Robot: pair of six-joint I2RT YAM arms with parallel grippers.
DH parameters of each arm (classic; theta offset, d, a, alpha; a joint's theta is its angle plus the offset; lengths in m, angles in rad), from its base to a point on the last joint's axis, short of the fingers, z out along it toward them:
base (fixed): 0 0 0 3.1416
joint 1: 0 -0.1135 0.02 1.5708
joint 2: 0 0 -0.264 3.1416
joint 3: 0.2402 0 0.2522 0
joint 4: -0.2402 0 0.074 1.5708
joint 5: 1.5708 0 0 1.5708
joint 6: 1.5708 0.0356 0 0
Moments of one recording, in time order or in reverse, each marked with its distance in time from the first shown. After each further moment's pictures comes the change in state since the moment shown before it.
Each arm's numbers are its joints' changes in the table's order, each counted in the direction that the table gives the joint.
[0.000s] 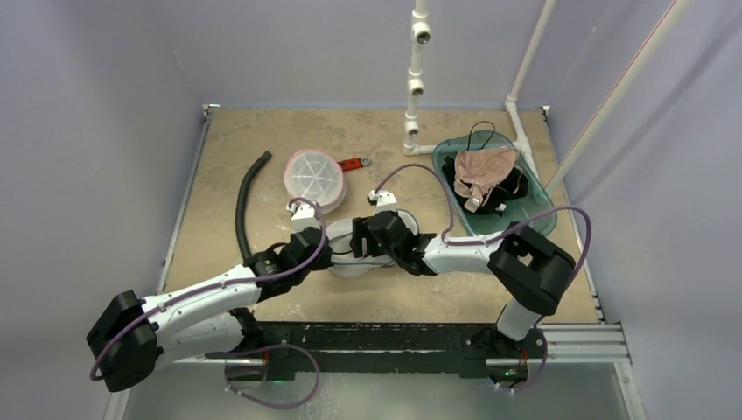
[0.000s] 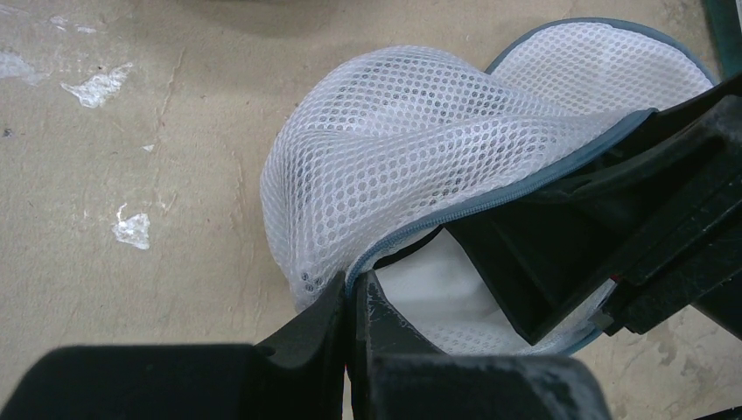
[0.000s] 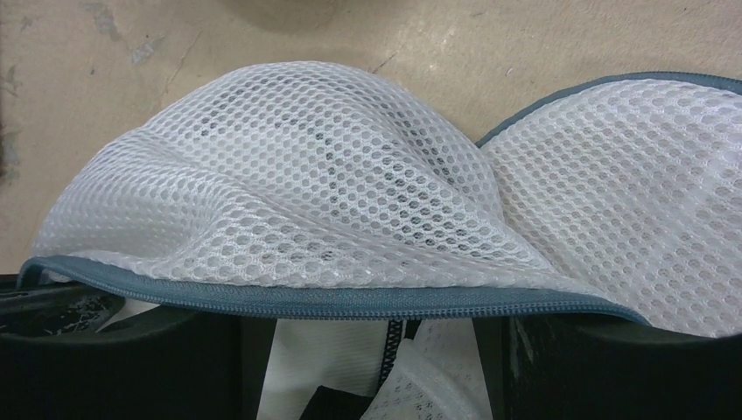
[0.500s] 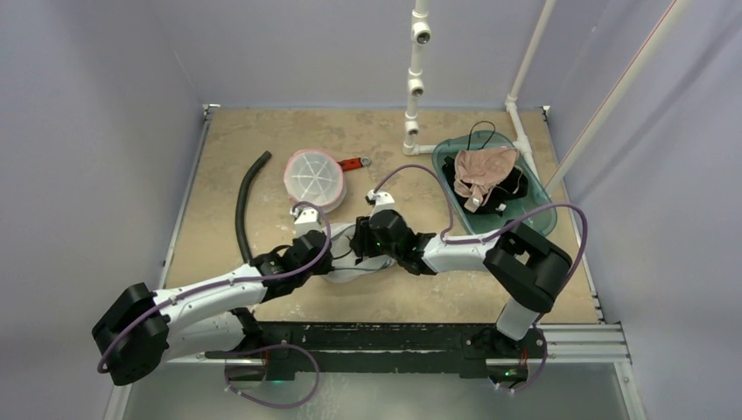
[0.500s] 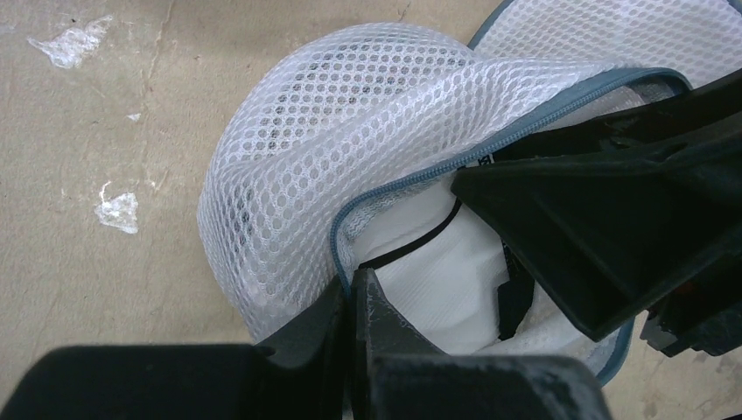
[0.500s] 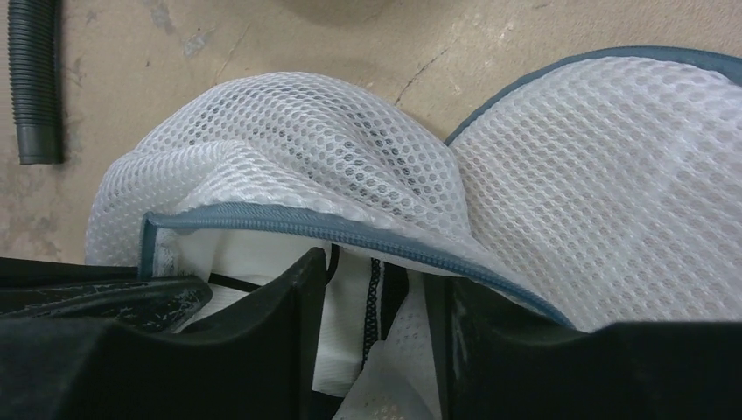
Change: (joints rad) left arm 0.000 0.057 -0.044 0.053 0.032 -0.010; right arm 0.014 0.034 -0.006 0.076 -0.122 0.037
